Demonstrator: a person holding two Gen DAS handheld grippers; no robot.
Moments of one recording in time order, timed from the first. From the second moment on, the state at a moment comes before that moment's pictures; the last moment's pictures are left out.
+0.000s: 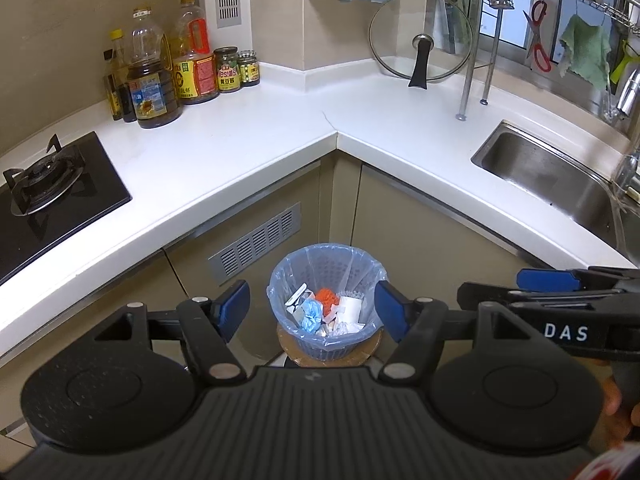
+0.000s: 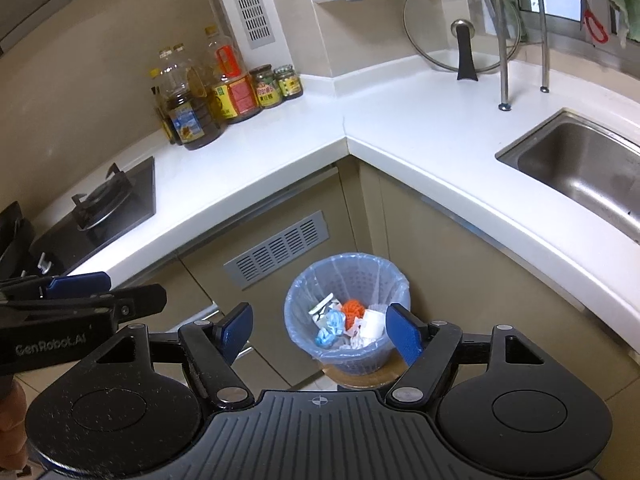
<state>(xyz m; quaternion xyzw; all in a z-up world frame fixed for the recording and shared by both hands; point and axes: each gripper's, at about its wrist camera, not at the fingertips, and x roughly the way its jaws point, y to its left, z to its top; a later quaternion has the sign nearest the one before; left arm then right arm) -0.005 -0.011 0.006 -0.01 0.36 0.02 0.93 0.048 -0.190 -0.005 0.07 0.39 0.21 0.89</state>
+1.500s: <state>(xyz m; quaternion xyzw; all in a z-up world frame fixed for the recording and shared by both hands) -0.048 -0.020 0.017 0.01 0.33 -0.02 0.94 -0.002 -0.210 0.018 0.08 0.36 0.18 0.91</state>
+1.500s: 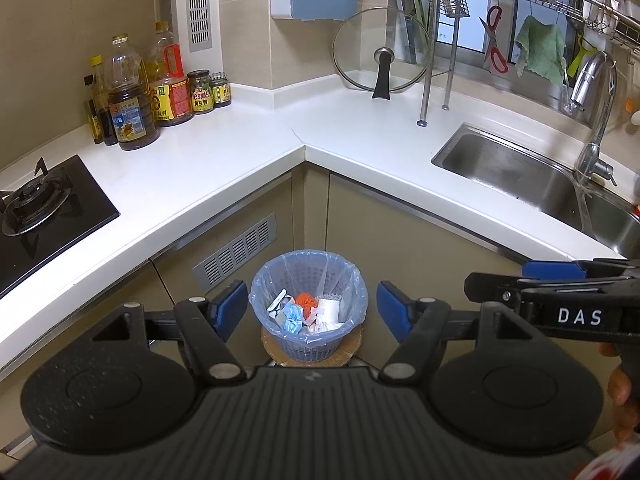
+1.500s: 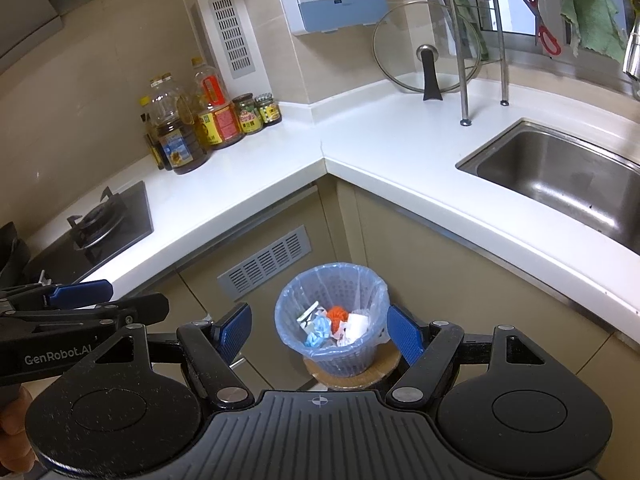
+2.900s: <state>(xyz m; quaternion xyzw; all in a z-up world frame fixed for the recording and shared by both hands) -0.061 -0.022 0.023 0.01 0.33 -0.02 0.95 -0.016 -0.209 0.025 0.08 0.36 0.18 0.91</state>
